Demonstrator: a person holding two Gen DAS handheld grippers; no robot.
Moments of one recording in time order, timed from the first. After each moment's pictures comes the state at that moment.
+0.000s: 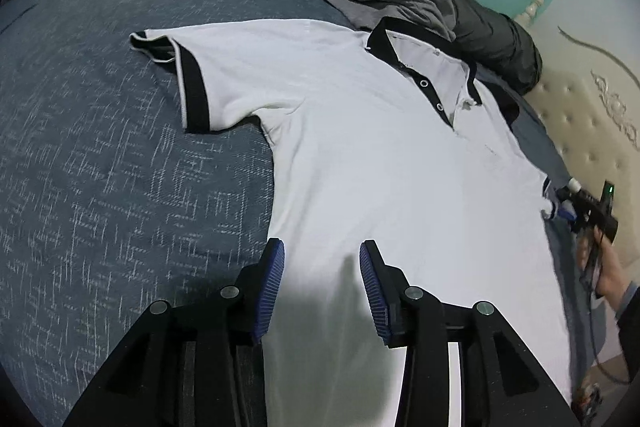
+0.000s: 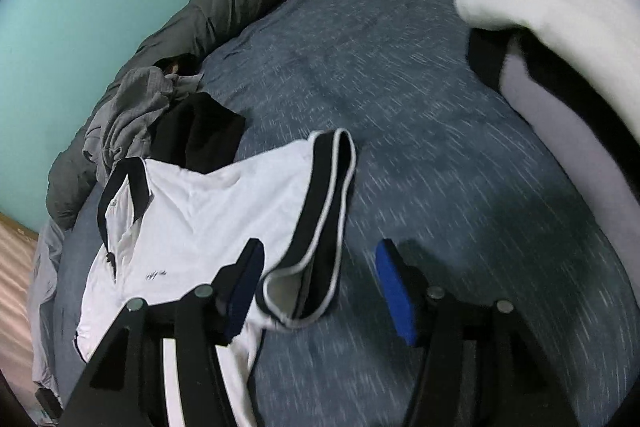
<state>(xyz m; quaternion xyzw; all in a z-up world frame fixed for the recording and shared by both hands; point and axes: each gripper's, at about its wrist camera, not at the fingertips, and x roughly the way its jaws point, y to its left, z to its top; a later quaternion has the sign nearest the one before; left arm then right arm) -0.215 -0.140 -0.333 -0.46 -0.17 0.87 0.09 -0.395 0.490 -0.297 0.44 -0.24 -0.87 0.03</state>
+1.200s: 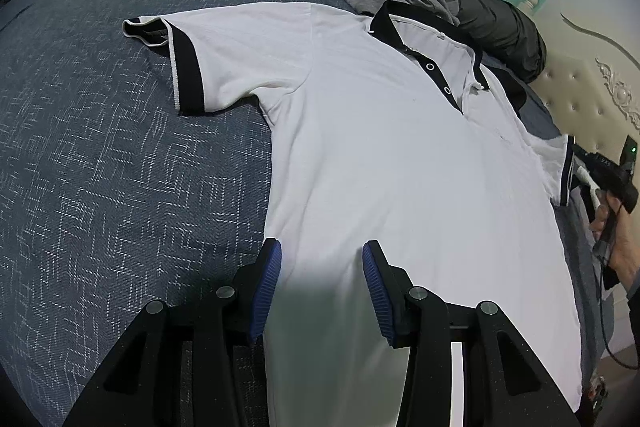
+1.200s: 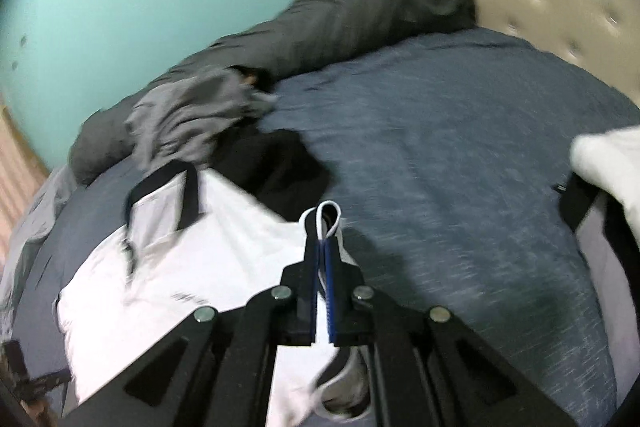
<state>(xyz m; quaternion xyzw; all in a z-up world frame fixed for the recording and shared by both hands) -0.217 -0.137 -0.345 -0.48 -0.16 0.86 0.09 -0.409 0.412 -0.247 0.35 -0.11 -0.92 0.13</state>
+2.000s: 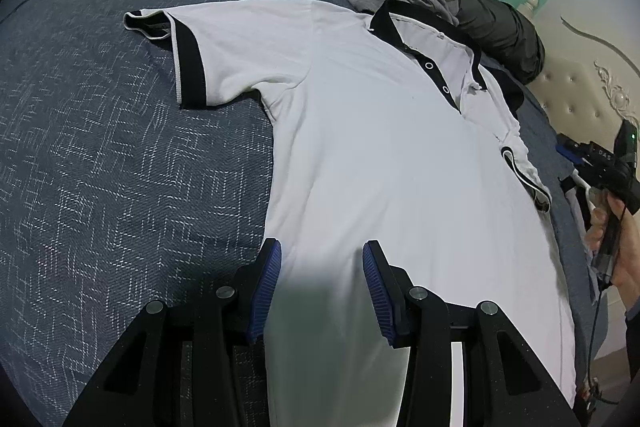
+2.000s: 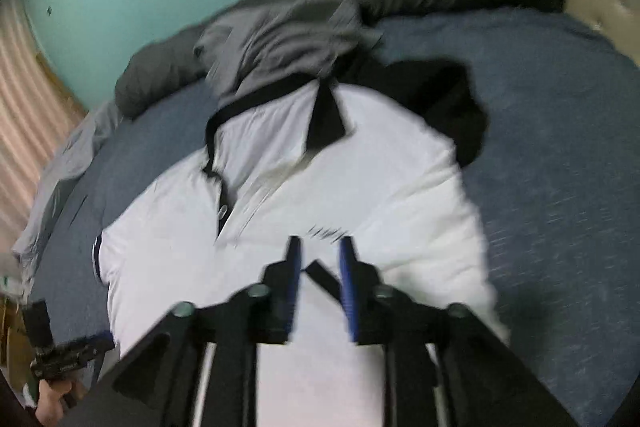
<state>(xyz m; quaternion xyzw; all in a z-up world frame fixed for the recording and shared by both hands) -0.216 -0.143 -0.347 -0.48 -0.17 0.86 0.09 -0.386 0.300 -0.257 0.41 -0.10 -0.89 0.19</state>
